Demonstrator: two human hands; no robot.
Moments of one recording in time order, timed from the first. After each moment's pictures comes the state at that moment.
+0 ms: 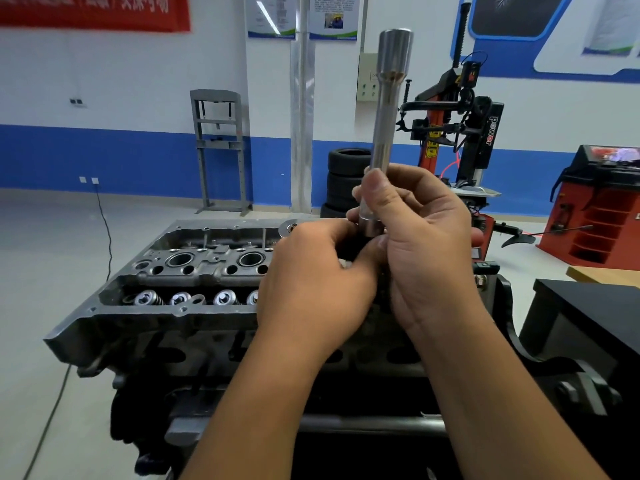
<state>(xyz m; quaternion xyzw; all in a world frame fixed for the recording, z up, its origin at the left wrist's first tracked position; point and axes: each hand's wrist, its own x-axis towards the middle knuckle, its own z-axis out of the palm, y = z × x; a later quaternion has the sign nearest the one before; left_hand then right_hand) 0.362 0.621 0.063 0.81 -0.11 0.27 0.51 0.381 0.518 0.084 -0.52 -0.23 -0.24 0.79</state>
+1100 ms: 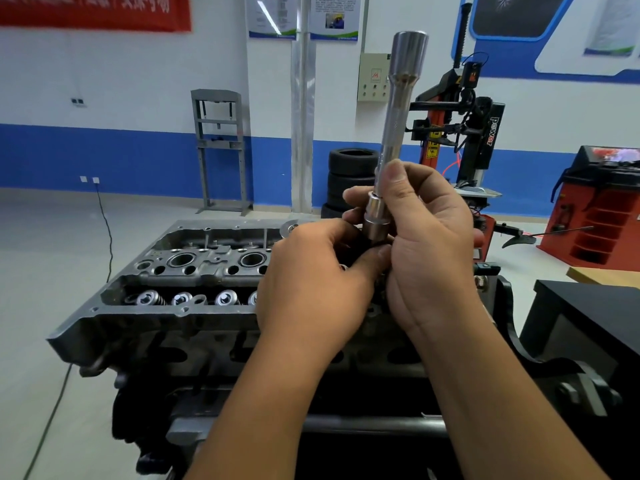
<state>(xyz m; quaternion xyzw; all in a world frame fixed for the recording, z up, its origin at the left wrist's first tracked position) 0.361 0.620 0.060 0.80 -0.10 0.29 0.51 0.378 0.520 0.086 -0.50 -0.23 -0.22 0.81</state>
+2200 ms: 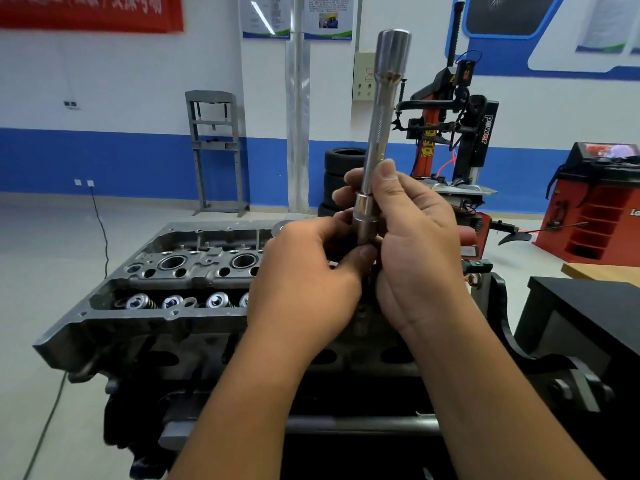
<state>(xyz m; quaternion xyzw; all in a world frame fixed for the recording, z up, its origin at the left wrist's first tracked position) 0.361 0.624 0.064 0.80 -0.12 0.25 0.53 0.380 0.518 0.086 -0.53 -0.22 -0.19 0.80</state>
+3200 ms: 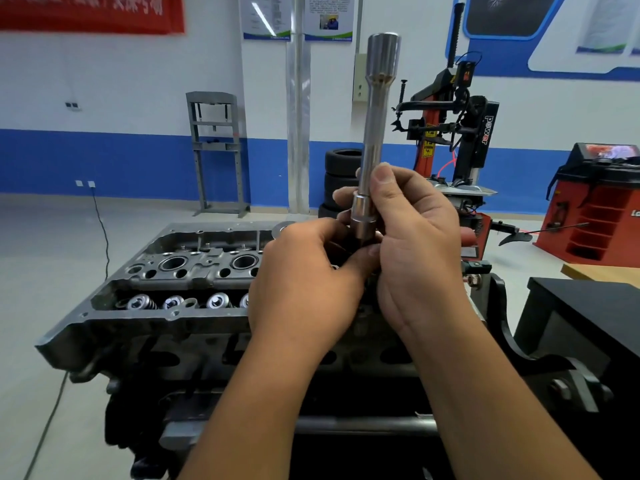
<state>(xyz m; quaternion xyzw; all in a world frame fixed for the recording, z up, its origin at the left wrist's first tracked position) 0.364 0.621 0.061 0.80 -0.09 0.28 0.52 0.381 0.520 0.085 -0.52 -0.23 -0.23 0.79</state>
